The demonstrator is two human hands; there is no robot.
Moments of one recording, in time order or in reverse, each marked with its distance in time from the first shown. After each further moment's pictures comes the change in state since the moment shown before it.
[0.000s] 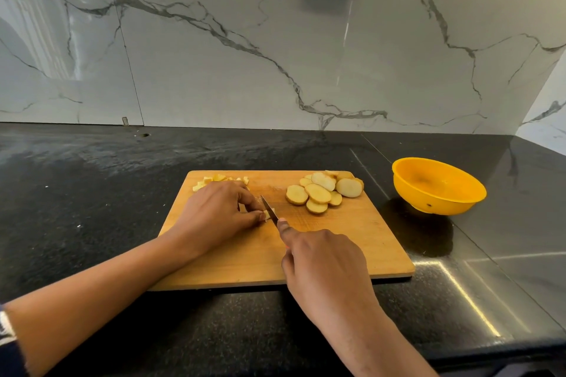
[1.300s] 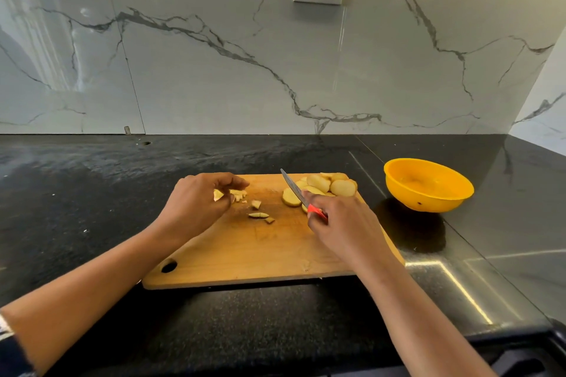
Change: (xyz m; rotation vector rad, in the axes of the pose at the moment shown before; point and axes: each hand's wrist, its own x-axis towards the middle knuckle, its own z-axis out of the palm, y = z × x) left_hand -0.001 -0.014 -0.017 -0.122 0.129 0.039; right_hand 0.036 0.059 0.000 0.144 0.139 0.046
